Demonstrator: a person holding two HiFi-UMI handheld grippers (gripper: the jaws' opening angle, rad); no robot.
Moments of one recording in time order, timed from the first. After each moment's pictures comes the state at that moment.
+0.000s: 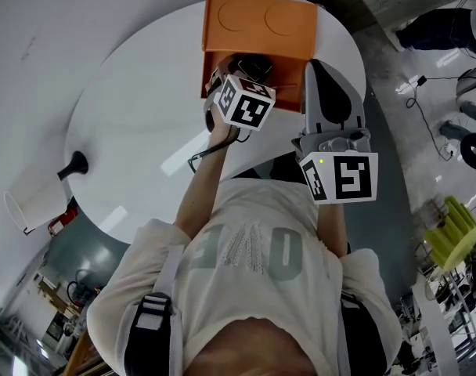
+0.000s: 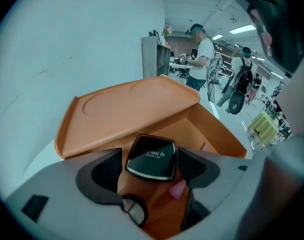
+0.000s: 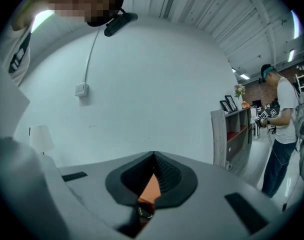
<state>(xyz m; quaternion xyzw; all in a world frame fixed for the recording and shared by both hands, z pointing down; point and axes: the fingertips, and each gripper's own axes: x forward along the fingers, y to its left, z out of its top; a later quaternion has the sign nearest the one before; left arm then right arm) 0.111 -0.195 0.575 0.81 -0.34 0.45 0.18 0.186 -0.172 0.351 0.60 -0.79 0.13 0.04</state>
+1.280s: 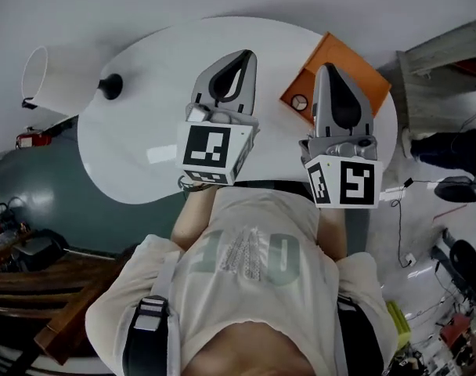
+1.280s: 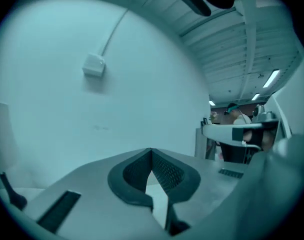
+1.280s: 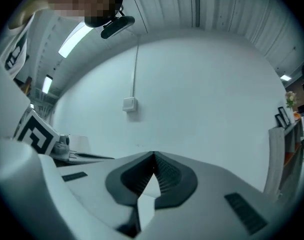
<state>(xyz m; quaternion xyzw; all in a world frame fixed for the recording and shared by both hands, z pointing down) -0.072 -0.131 0.277 0.76 -0.64 0.05 0.04 0.037 -0.138 0.244 0.43 -0.90 0.01 -0.02</state>
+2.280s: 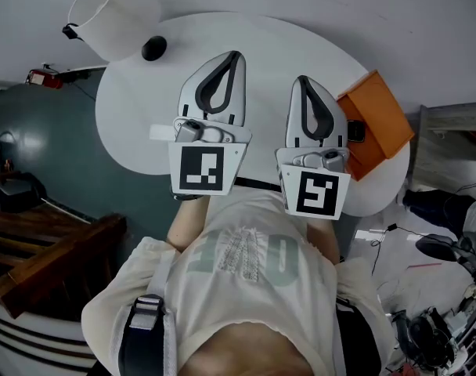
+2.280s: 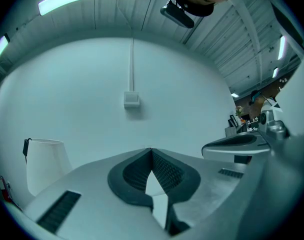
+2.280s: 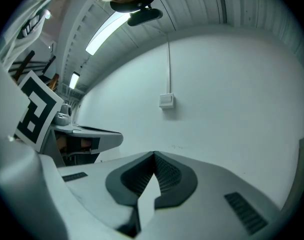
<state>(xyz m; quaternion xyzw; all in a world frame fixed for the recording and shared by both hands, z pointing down) -0.188 -0.045 0.219 0.64 -0.76 0.02 -0.06 -0.102 -0.071 0.239 0.32 -0.95 -0.05 -0.01</state>
